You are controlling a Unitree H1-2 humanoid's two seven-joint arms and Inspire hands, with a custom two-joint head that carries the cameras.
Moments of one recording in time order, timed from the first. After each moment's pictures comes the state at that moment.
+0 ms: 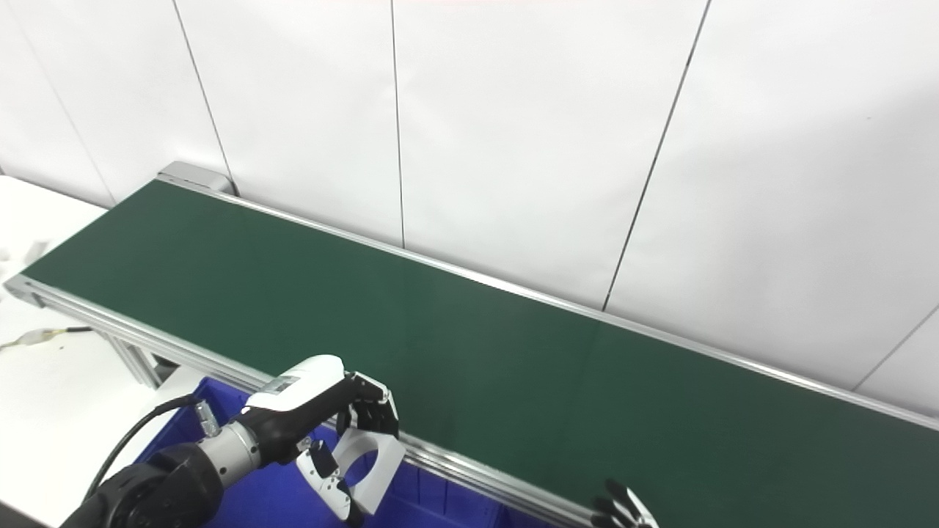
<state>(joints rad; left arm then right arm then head) 0.19 0.40 -0.12 -0.50 0.58 0.16 -0.41 0.25 -0.14 0.19 -0.08 -0.17 -0.28 0.12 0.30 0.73</state>
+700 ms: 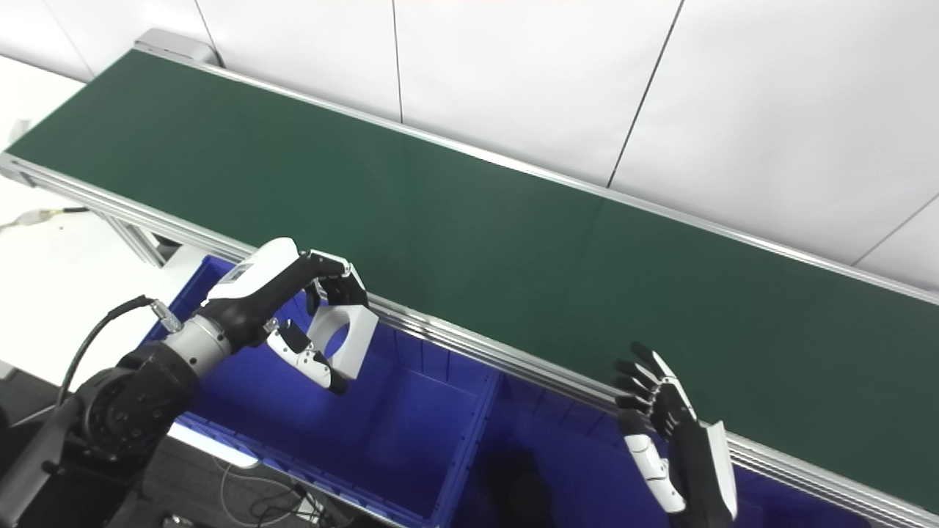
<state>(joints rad) 0.27 0.38 -0.04 -0.47 0.53 0.14 -0.33 0.24 -0.18 0.14 -0.12 -0.10 -0.23 0.16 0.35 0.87</state>
